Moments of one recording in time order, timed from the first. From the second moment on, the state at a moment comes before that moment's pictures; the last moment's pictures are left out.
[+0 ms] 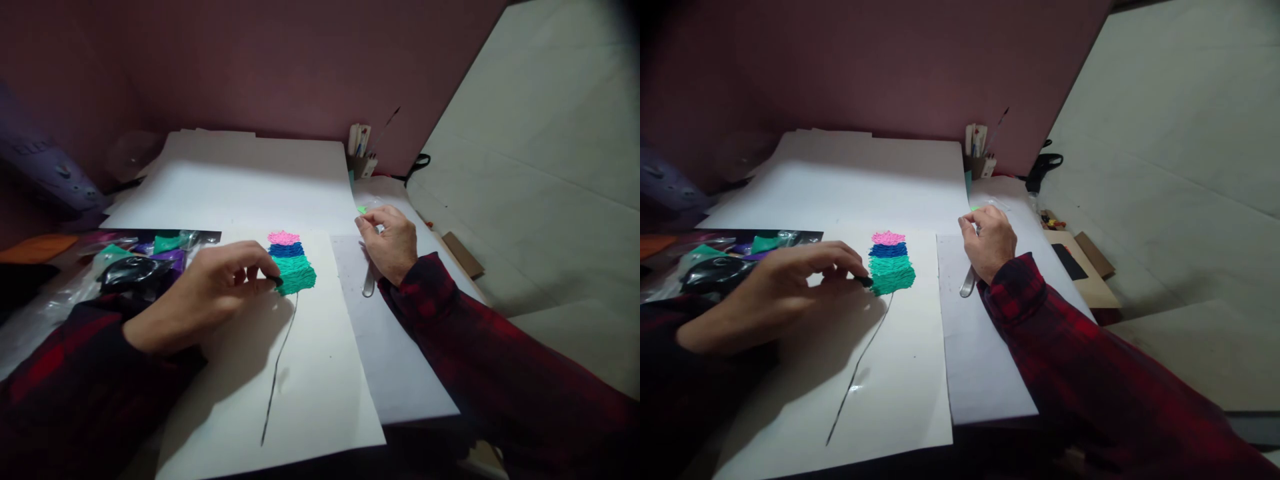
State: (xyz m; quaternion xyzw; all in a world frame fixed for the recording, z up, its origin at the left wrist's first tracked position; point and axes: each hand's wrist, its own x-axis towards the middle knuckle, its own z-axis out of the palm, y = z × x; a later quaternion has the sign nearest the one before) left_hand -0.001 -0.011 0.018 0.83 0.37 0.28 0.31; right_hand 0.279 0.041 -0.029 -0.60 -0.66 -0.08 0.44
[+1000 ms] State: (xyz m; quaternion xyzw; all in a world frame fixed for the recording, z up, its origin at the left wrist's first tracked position) left_hand 0.011 -0.029 0.024 0.80 0.24 0.06 0.55; right_hand 0.279 0.042 -0.029 -0.58 -0.67 -0.10 0.45
